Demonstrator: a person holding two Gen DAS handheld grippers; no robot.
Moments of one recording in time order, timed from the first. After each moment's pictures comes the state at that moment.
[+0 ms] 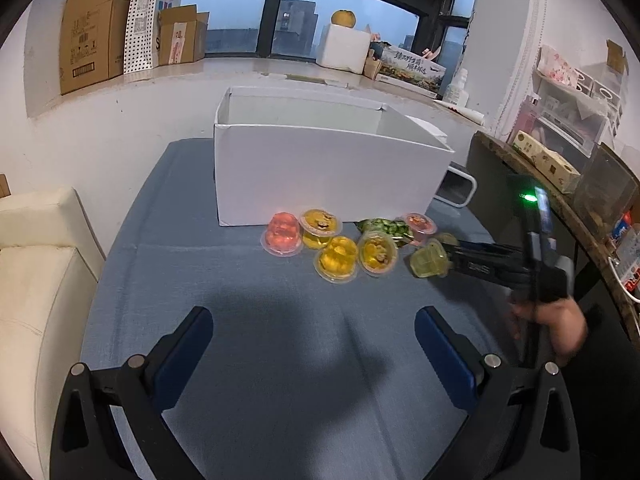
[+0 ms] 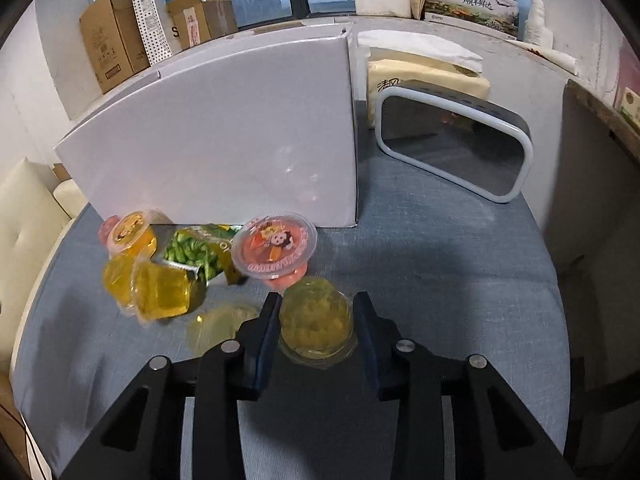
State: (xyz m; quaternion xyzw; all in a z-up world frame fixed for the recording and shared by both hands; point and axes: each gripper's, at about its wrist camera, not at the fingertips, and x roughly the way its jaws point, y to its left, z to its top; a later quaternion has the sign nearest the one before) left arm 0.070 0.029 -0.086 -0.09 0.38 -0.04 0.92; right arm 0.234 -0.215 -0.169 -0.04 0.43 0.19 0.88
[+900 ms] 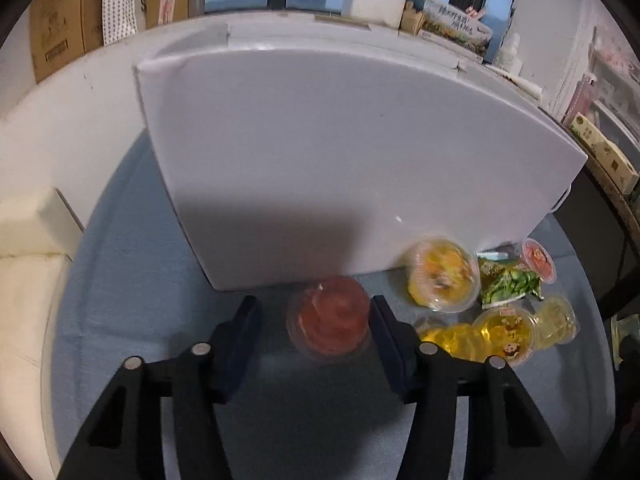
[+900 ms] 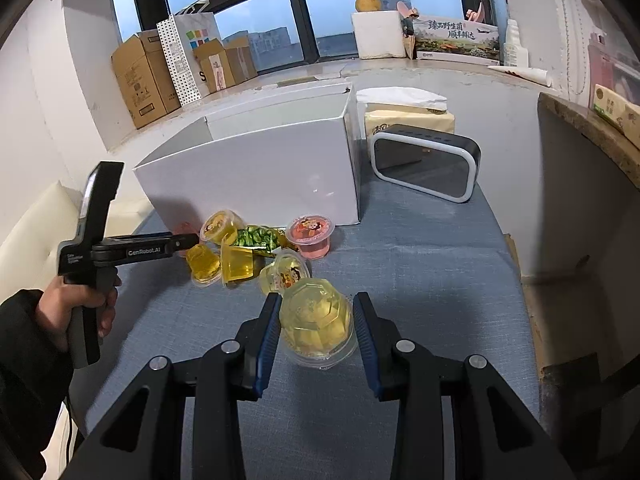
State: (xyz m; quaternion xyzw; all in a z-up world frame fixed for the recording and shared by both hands) left arm 0.218 0.055 -0.149 -0.06 0.45 -0.01 0.89; right arm 0.148 -0.255 -0.119 0.00 0.38 0.22 0.90
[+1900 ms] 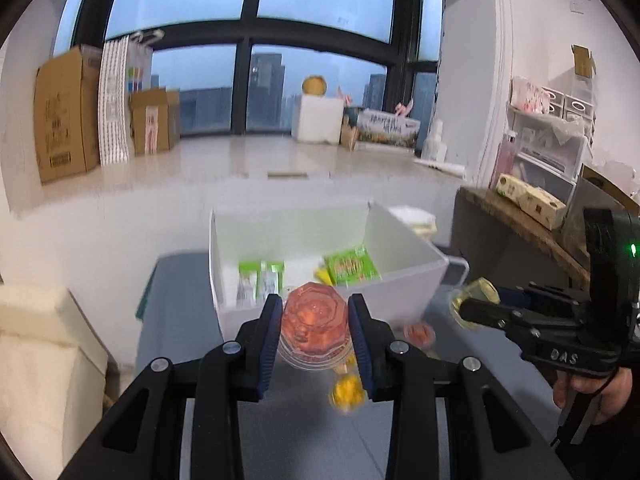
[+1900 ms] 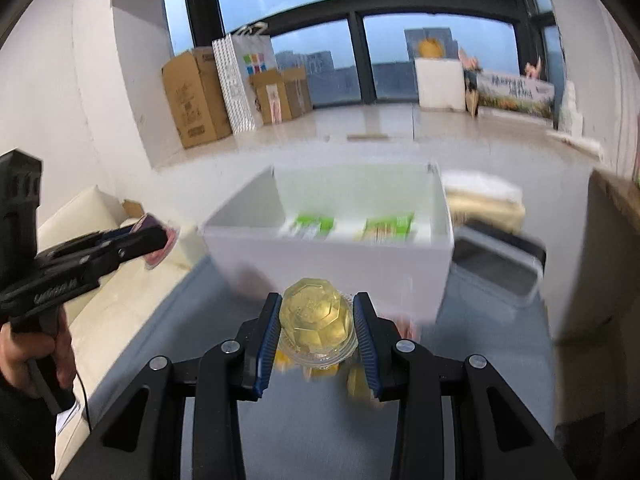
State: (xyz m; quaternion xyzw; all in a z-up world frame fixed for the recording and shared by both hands) left arm 0.134 0.055 0.012 -0.04 0.27 -0.08 0.96; right arm 0.173 -0.181 -0.047 -0.01 0.31 0.29 0.91
